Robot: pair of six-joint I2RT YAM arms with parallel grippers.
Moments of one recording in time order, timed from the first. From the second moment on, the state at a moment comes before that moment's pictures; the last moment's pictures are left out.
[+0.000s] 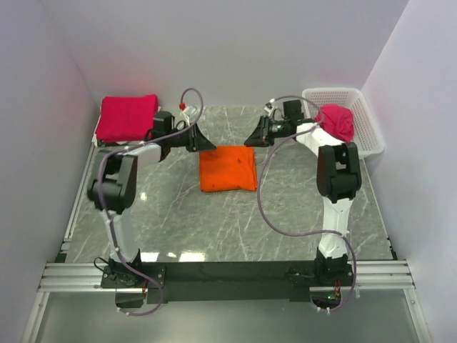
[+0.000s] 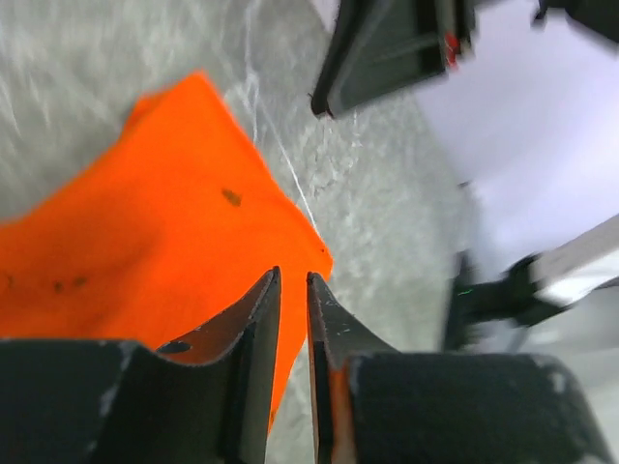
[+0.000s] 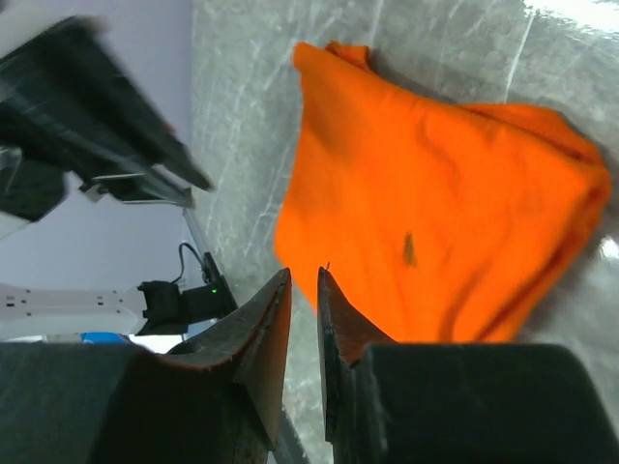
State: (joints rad) left arm -0.22 1.91 1.24 0.25 1.00 -0.45; right arm 0.16 2.11 1.62 -0.34 -0.96 0.47
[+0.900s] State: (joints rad) left arm -0.18 2.03 1.15 0.50 1.04 -0.84; right arm 0.20 2.08 1.49 -0.17 -0.93 0.60
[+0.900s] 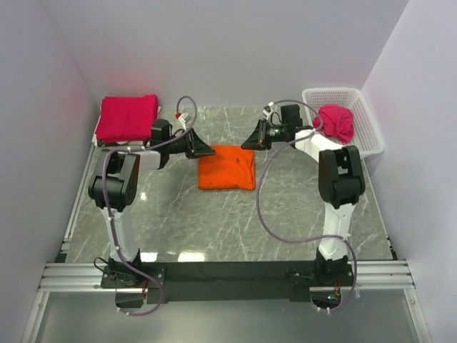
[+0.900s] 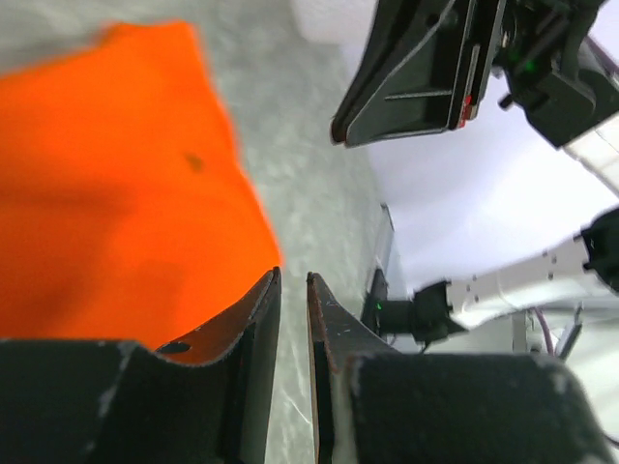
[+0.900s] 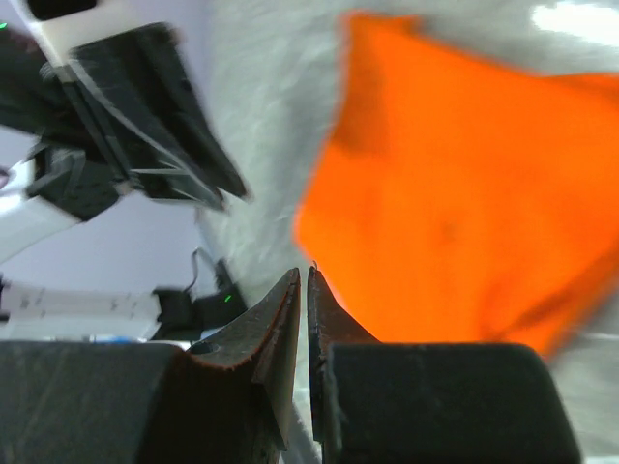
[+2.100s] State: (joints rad) left arm -0.27 2.10 0.91 0.45 1.07 -0.78; right arm 0.34 2.15 1.28 -0.28 -0.95 0.43
